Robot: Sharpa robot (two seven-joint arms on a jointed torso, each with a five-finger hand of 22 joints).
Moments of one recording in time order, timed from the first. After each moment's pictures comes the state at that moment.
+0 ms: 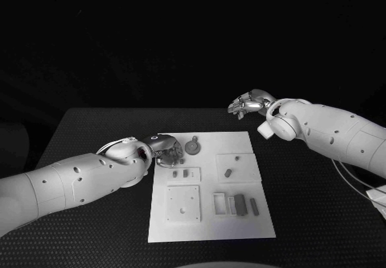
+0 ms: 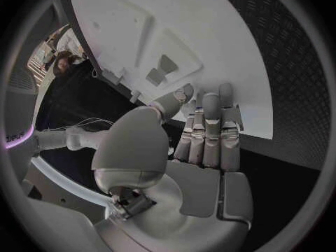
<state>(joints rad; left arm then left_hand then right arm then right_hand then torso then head) 1.23 -0.58 -0.21 1.23 -1.44 -0.25 0.01 1.20 -0.12 0.63 -0.27 0.06 0.88 0.18 0.25 0.46 1.18 0.09 0.06 0.26 1.12 -0.02 1.13 0.57 0.01 1.19 -0.12 0.11 1.23 1.26 -0.64 0.01 0.94 -0.68 -0.10 0.09 1.03 -0.10 0.64 -0.28 0.05 0.87 0.17 0.34 0.59 0.84 0.10 0.87 0.37 0.90 0.01 1.13 0.68 0.25 0.78 0.17 0.60 1.28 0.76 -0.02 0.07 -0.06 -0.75</state>
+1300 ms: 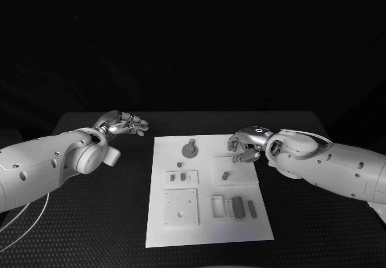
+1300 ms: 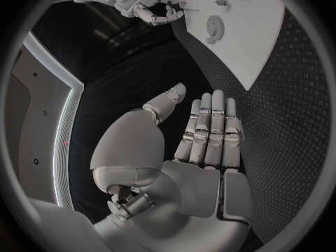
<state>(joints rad) 1.29 -0.77 -0.14 1.20 -0.37 -0.21 0.20 1.10 -0.10 0.56 -0.28 0.08 0.87 0.18 0.30 0.48 1.15 0.13 0.07 0.26 0.91 0.10 0.63 0.41 0.02 0.81 0.03 0.06 0.97 1.14 -0.86 -0.04 1.37 -1.67 -0.22 0.03 1.08 -0.21 0.66 -0.25 0.05 0.85 0.17 0.31 0.54 1.08 0.10 0.32 0.13 1.14 -0.01 1.08 0.64 0.25 0.98 0.10 0.62 1.28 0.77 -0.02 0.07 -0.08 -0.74</state>
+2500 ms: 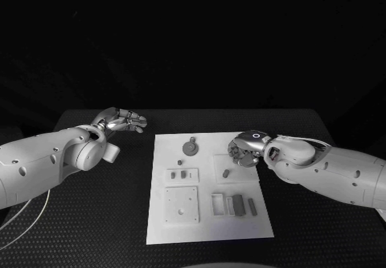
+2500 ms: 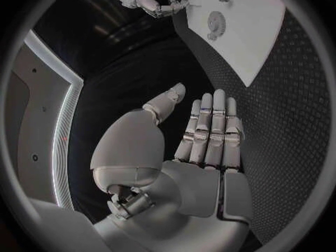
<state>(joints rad) 1.29 -0.77 -0.14 1.19 -0.34 -0.21 0.20 1.09 -0.10 0.55 -0.27 0.08 0.86 0.18 0.30 0.48 1.14 0.14 0.07 0.25 0.94 0.09 0.61 0.44 0.02 0.82 0.02 0.06 0.93 1.11 -0.85 -0.05 1.38 -1.80 -0.25 0.00 1.15 -0.12 0.67 -0.29 0.05 0.95 0.13 0.35 0.53 1.22 0.07 0.29 0.15 1.18 -0.03 1.08 0.66 0.25 1.00 0.09 0.61 1.30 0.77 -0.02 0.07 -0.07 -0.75</state>
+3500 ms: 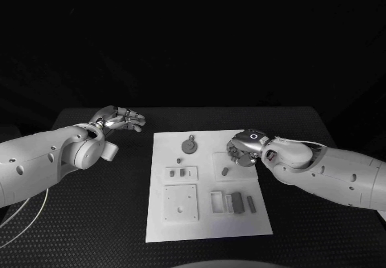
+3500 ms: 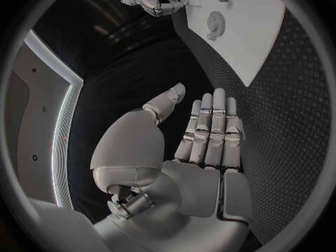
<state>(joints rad) 1.29 -0.77 -0.14 1.18 -0.33 -0.21 0.20 1.09 -0.10 0.55 -0.27 0.08 0.86 0.18 0.30 0.48 1.14 0.14 0.07 0.25 0.96 0.08 0.60 0.46 0.02 0.82 0.02 0.07 0.91 1.09 -0.85 -0.06 1.40 -1.89 -0.31 -0.04 1.19 -0.09 0.67 -0.29 0.04 1.03 0.10 0.37 0.52 1.30 0.04 0.28 0.17 1.22 -0.07 1.12 0.71 0.25 1.06 0.06 0.63 1.31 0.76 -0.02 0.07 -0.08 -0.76</state>
